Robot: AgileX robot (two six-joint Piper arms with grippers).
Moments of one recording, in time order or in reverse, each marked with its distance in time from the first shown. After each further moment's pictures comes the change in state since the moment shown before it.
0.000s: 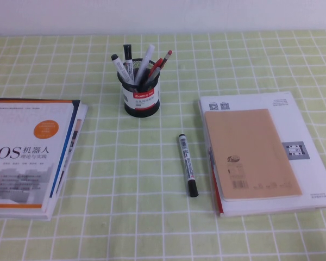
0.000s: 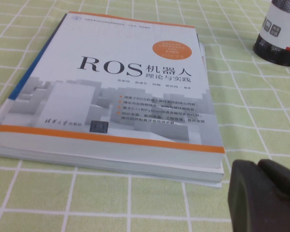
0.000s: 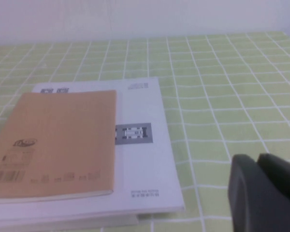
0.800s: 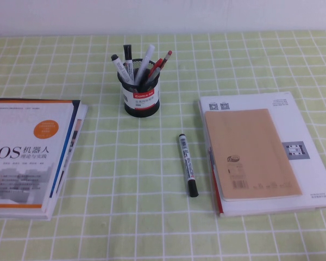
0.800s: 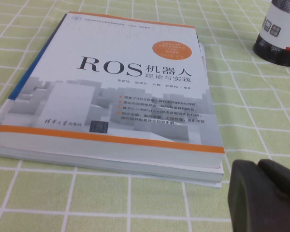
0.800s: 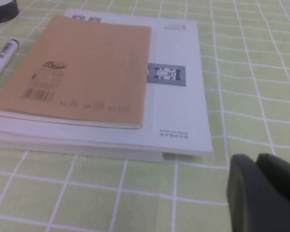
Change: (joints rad) right arm 0.000 -0.002 0.000 0.324 0.151 -0.433; left arm 0.000 0.000 0.000 0.000 0.000 0.000
